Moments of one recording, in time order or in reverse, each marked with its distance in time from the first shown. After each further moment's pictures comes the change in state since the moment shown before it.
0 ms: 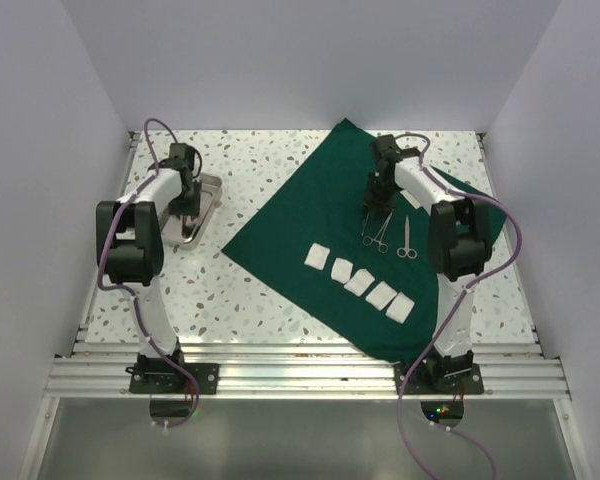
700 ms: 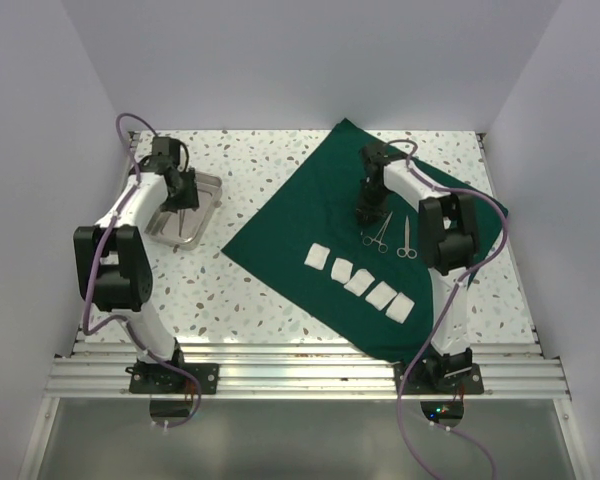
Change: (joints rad) left arm 0.021 -0.220 -0.076 -0.004 0.105 -0.154; right arm 0.033 0.113 0.047 0.018 0.014 0.013
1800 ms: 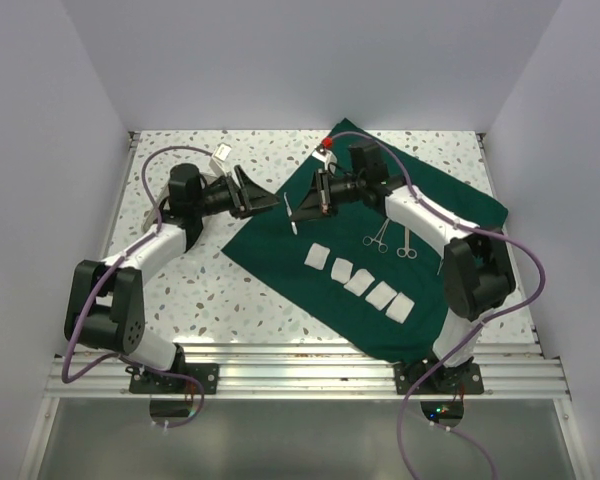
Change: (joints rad) left arm -0.194 -0.290 -0.531 1.023 0.991 -0.743; right arm 0.176 -0.427 -0.381 0.653 -1.012 0.111
